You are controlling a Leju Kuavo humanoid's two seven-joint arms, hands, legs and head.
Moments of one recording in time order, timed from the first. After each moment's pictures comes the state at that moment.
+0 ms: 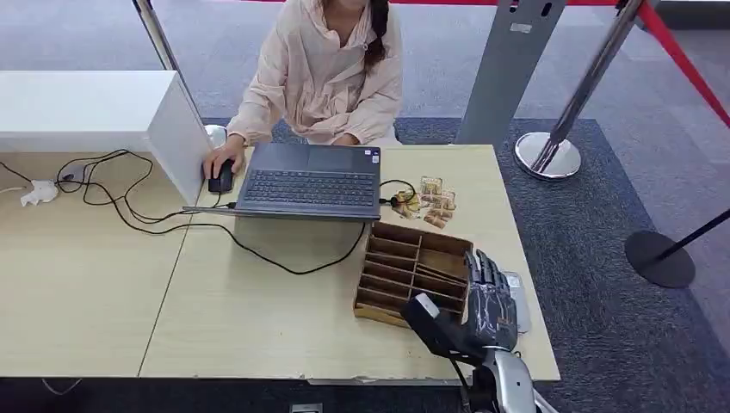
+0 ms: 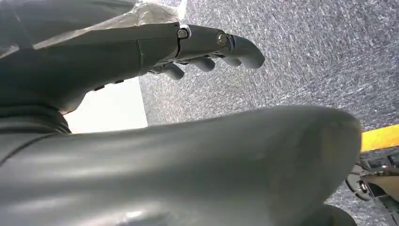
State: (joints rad) left arm -0.11 0.02 -1.16 -0.25 0.44 0.29 0.42; right arm 0.00 -0.33 0.65 -1.58 0.99 -0.46 0.70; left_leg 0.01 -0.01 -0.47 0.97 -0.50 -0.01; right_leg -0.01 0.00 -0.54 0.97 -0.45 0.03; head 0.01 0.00
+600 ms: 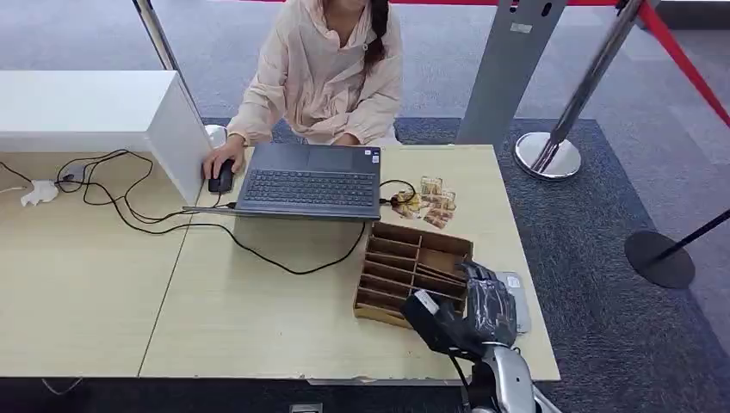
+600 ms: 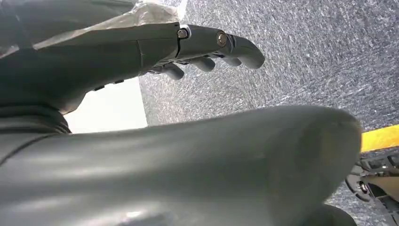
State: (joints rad) left arm -0.11 0.02 -1.16 -0.25 0.44 0.29 0.42; right arm -0.02 -0.33 0.65 -1.58 0.99 -0.45 0.70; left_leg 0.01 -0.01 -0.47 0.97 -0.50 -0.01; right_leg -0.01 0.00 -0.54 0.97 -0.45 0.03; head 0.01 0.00
